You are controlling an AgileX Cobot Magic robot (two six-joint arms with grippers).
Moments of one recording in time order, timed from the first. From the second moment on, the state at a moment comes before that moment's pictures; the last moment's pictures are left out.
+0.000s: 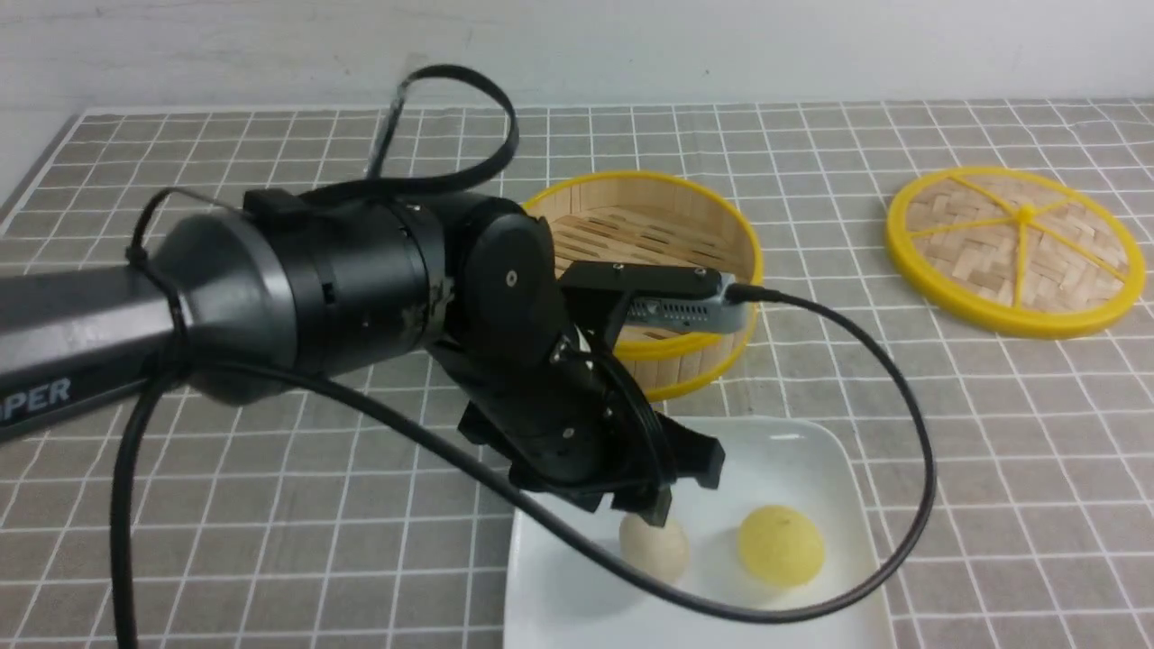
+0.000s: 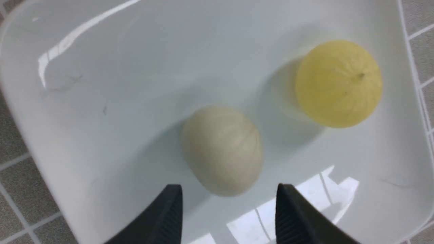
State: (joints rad) right arm 0.54 0.46 -0.50 0.04 0.90 0.17; left arm -0.73 1.68 -1.21 -0.24 0.78 -0.17
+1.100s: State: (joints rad) right arm 0.54 0.15 -0.35 -0.16 0.64 0.34; left arm -0.73 1.64 -1.22 -0.13 0.91 -0.16
